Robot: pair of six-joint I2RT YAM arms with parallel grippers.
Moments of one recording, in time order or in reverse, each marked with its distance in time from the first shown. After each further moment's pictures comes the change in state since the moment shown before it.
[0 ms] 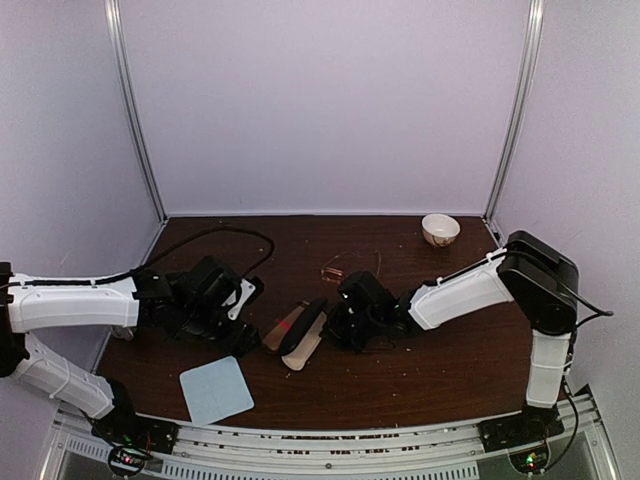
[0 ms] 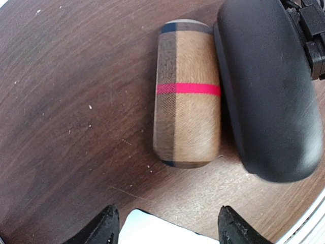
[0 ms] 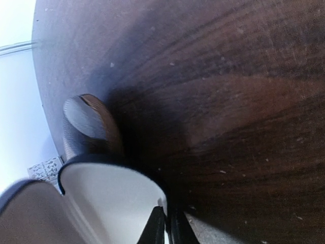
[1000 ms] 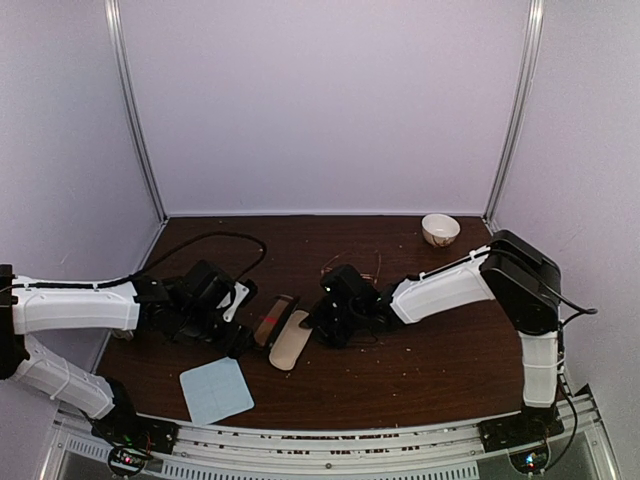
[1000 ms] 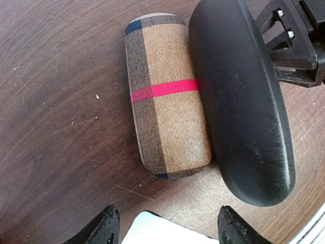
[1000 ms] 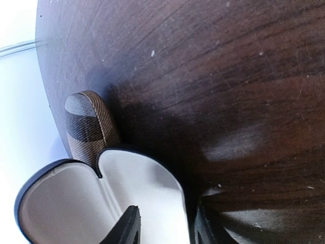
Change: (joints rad) left arm 0.059 -0.006 -0.075 0.066 0.027 0.021; right arm 0.011 0.108 0.172 -0.058 -0.008 0.051
